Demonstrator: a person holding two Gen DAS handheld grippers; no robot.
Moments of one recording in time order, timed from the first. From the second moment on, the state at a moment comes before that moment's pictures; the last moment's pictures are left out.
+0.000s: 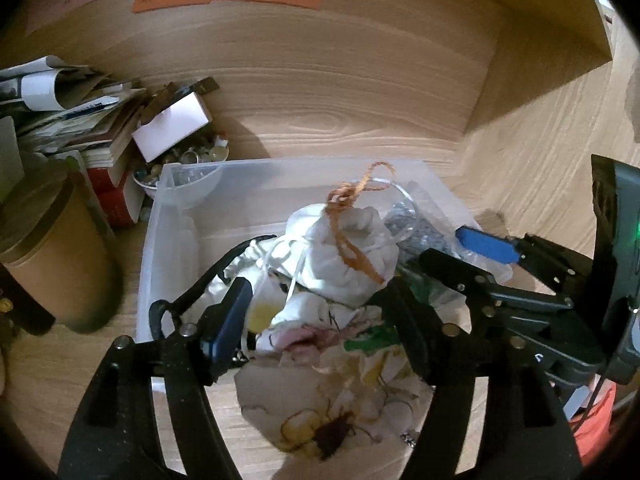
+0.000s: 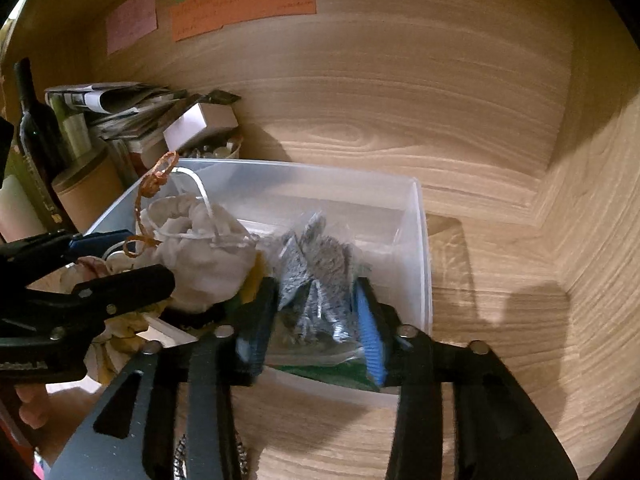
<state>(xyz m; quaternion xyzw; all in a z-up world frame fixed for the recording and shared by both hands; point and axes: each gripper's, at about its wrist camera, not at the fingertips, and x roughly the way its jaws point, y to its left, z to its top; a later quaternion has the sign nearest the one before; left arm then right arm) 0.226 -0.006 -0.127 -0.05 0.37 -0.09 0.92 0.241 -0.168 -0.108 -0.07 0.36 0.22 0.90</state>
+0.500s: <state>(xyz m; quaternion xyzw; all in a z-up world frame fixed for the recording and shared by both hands) 0.154 0.003 -0.106 -0.02 0.32 -0.08 0.94 0.186 -0.181 -0.075 -0.07 0.31 0.24 0.92</state>
